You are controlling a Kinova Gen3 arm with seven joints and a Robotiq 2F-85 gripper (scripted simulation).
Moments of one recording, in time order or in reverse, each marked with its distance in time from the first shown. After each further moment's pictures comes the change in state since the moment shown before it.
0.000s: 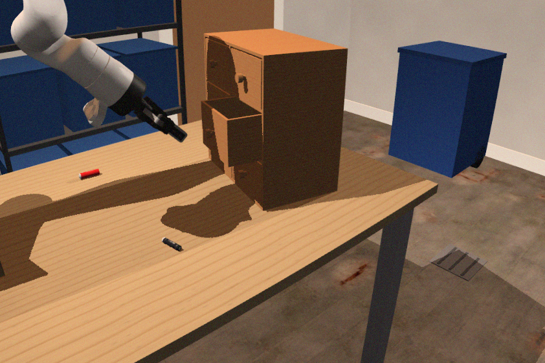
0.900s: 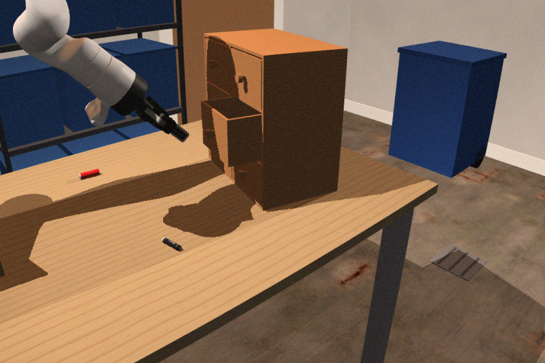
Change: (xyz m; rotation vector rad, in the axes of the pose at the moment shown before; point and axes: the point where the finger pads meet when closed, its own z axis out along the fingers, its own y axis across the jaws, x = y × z) arm -0.002 0.000 0.002 0.000 0.000 0.001
